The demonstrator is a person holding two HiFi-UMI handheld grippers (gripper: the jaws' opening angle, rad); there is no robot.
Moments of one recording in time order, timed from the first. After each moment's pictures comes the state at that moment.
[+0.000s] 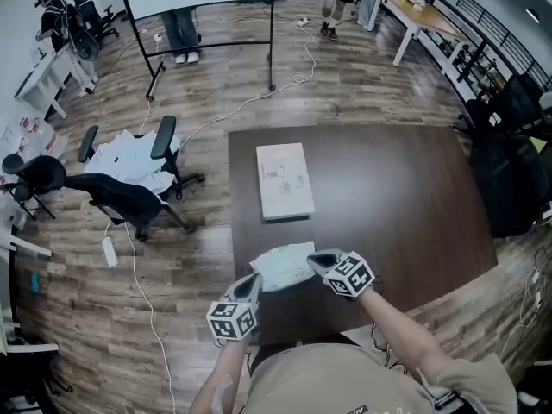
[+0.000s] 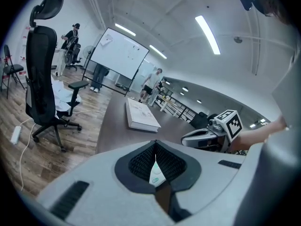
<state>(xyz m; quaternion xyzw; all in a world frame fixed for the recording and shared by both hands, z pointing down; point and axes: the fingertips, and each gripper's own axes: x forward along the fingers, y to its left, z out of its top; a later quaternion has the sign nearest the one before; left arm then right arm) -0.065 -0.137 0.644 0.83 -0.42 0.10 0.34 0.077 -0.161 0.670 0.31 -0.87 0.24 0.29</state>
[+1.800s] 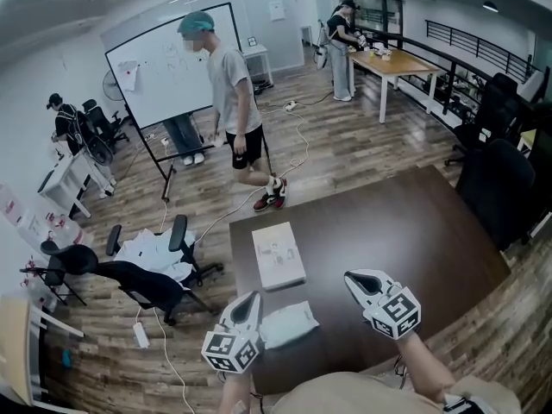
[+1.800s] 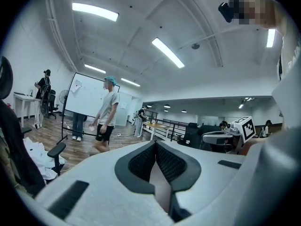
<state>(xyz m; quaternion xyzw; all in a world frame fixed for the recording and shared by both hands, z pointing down) 0.005 -0.174 0.411 0.91 -0.41 0.02 0.10 0.214 -0.147 0.413 0.49 -0.87 0.02 0.07</state>
